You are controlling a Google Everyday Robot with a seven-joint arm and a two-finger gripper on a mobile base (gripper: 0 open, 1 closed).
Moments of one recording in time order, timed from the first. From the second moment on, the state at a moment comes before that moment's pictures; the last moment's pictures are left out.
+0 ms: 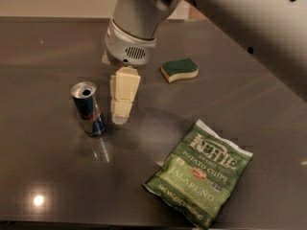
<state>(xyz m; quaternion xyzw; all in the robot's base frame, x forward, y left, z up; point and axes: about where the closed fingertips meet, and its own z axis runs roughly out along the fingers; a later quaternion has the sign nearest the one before) 0.480 0.084 0.930 -0.78 0.59 0.13 0.16</state>
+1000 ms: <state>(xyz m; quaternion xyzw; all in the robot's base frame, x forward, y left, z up) 0.497 0.064 0.891 -0.79 0.56 0.20 0.14</state>
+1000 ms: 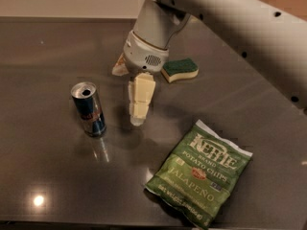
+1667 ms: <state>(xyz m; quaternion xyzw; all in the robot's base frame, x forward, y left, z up) 0.507 0.058 0.893 -0.80 0.54 0.22 0.15</state>
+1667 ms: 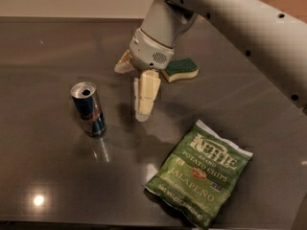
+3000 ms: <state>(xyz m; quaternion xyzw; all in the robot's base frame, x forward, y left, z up) 0.469 0.106 0.903 -0.81 0.49 0.28 0.17</state>
